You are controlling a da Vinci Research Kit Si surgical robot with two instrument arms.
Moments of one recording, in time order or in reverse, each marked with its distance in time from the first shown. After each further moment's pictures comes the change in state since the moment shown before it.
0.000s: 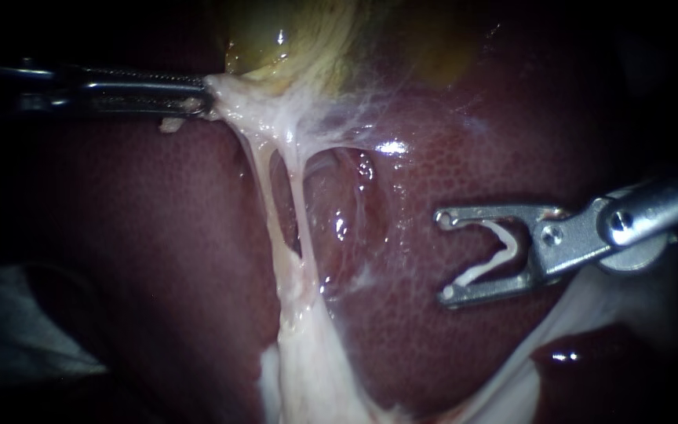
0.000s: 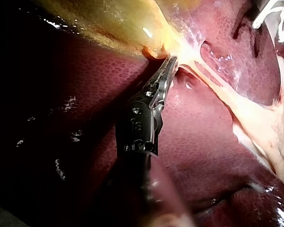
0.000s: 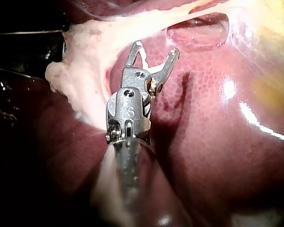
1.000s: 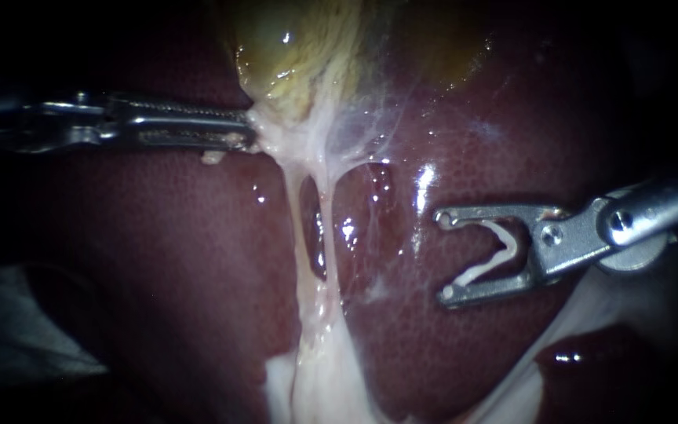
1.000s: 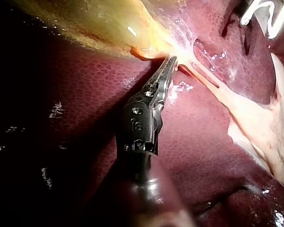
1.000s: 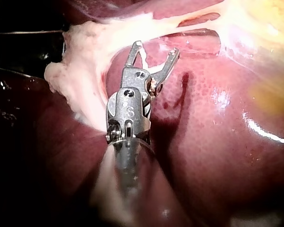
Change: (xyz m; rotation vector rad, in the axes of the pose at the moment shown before) right arm 0.000 0.000 0.000 0.000 0.000 0.000; left arm -0.002 0.001 0.004 -0.020 -0.031 0.004
